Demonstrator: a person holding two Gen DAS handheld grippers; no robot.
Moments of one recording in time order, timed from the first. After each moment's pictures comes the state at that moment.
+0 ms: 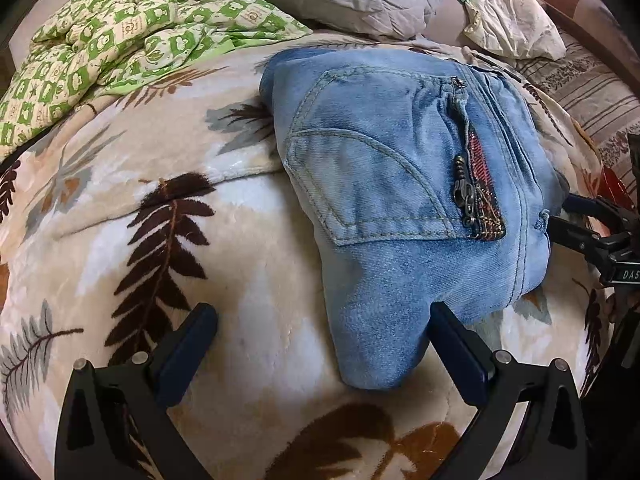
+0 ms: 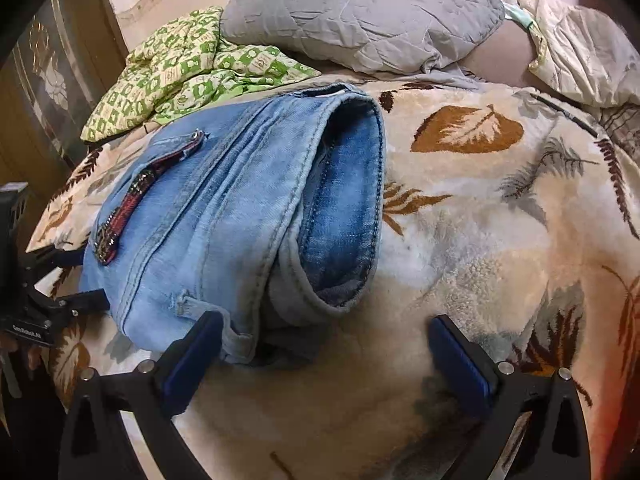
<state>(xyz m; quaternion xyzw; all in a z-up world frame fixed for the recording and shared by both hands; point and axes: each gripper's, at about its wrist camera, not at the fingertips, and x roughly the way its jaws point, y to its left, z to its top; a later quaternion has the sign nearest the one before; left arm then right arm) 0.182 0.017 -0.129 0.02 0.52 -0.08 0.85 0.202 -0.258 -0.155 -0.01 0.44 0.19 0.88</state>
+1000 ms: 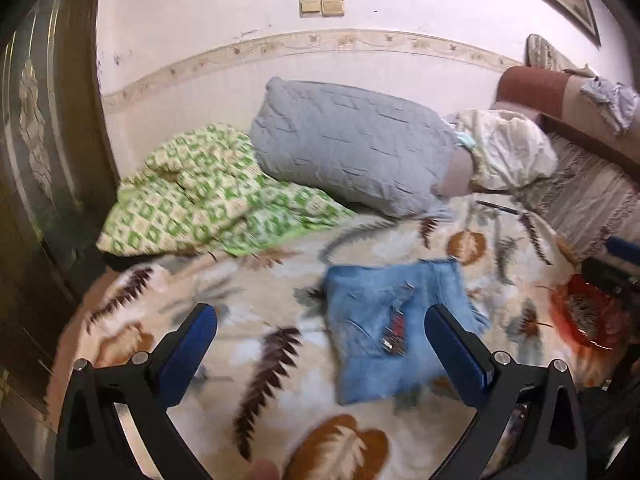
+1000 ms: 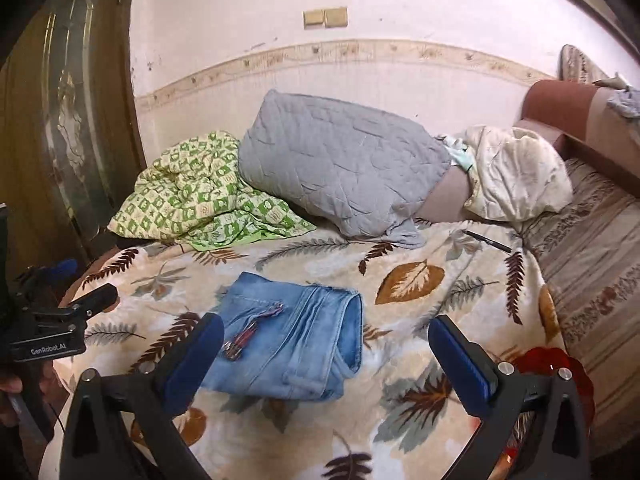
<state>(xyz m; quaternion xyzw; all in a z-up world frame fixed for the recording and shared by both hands) 0.067 0.008 0.071 0.03 0.31 0.00 0.95 0.065 -0.254 0.056 -0.01 0.27 0.12 0.96</state>
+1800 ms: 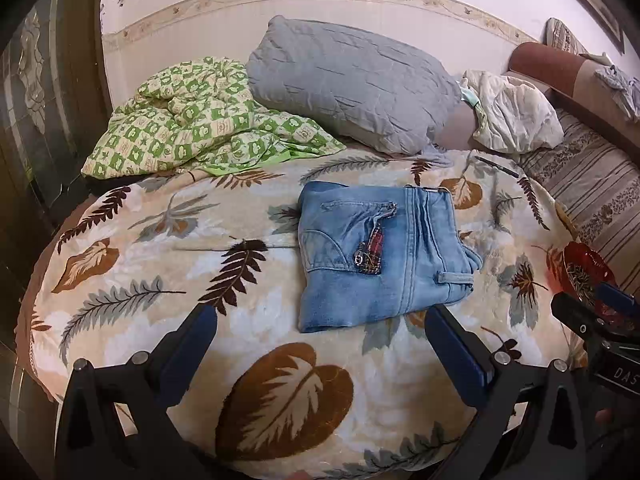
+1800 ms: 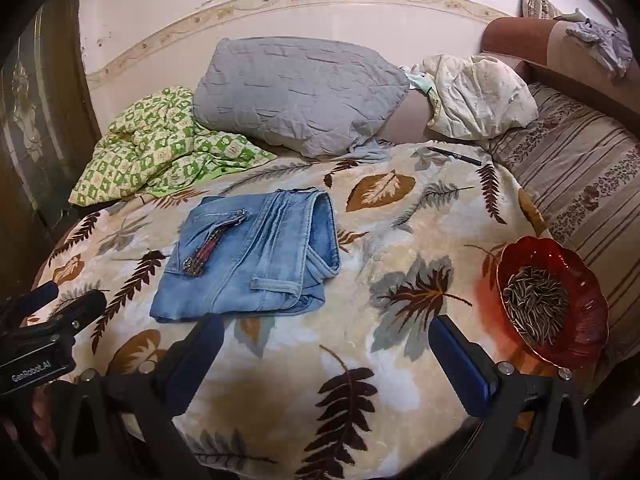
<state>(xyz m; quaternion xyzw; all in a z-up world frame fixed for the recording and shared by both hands) 0.060 -0.015 -0.001 -0.01 0.38 0.02 0.92 0.053 -0.263 -0.031 0.02 0.36 0.05 0.93</state>
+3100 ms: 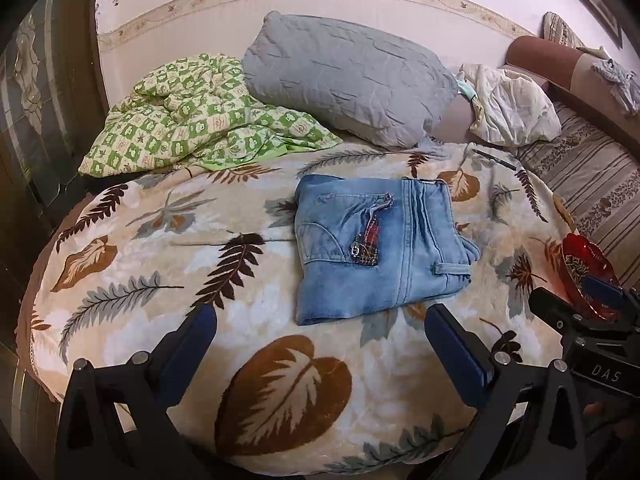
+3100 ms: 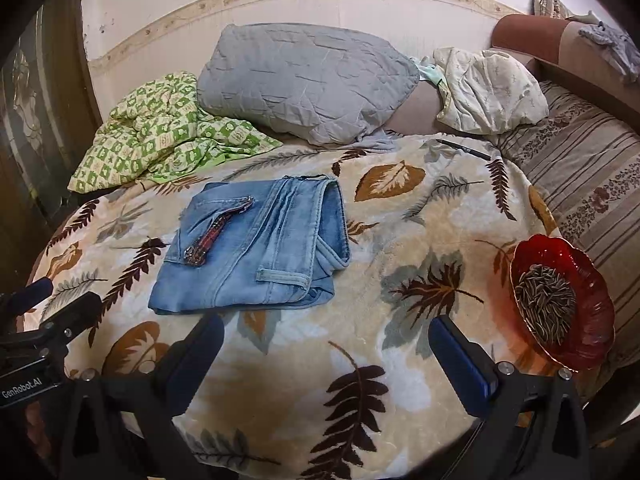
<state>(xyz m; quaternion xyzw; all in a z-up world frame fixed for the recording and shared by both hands) 0.057 -0.019 -0.003 0.00 0.39 0.02 0.92 0.061 -0.248 -0.039 0.01 0.38 0.06 0.93</state>
